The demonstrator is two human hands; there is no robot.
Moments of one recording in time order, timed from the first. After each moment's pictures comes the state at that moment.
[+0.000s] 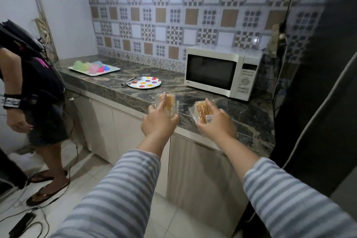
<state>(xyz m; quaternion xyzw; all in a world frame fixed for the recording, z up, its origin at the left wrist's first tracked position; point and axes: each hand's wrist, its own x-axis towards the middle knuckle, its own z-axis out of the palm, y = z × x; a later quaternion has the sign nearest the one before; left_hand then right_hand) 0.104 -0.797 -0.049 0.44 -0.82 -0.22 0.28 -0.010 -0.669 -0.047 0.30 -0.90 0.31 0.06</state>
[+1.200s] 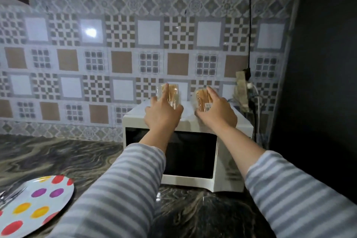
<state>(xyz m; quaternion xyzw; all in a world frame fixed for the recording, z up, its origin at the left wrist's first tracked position) -0.402 -1.032 0.105 0.20 -0.88 -0.27 0.35 -0.439 -0.888 0.113 0.12 -0.90 0.33 0.25</state>
